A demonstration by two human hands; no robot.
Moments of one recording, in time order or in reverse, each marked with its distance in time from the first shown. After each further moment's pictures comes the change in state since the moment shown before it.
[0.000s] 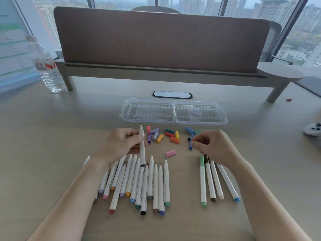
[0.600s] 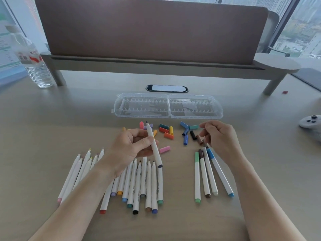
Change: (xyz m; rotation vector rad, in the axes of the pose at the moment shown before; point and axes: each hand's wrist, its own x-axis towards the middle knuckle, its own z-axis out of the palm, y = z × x) left_hand -0.010 -0.007 0.035 -0.211 -0.133 0.022; right_hand 0.001 0.013 -0.007 0.347 0.254 0.181
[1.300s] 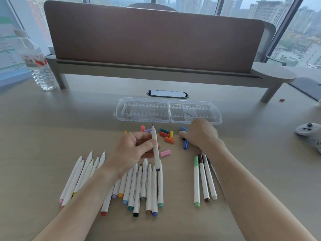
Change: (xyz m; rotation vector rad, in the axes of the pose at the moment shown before) left_hand -0.003 0.003 0.006 0.019 -0.005 0.049; right_hand 0.043 -0.030 0.048 -0.983 -0.164 -0.022
